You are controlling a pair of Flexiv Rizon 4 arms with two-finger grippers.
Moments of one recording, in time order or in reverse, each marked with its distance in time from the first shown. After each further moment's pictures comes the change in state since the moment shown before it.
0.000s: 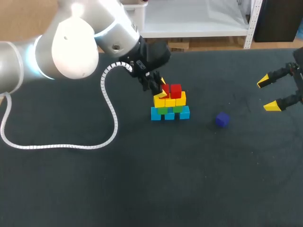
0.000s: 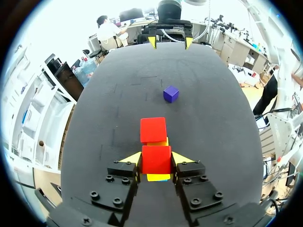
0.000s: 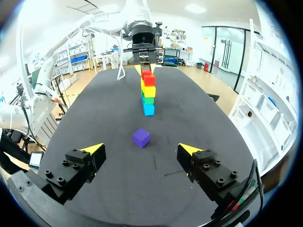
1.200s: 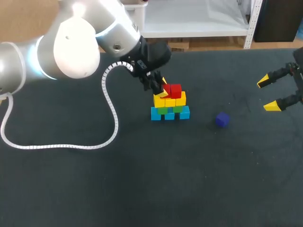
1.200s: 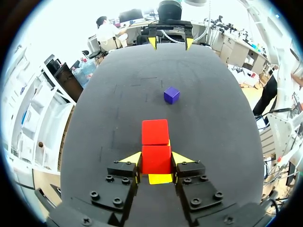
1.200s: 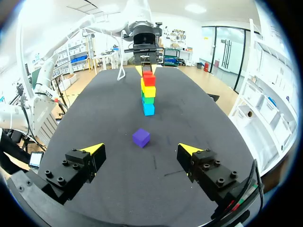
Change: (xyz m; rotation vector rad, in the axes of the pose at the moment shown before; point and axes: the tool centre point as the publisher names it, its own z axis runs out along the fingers) left arm -0.003 0.003 0.003 0.007 -0.010 0.005; right arm 0.000 0.000 0.000 0.000 0.000 0.000
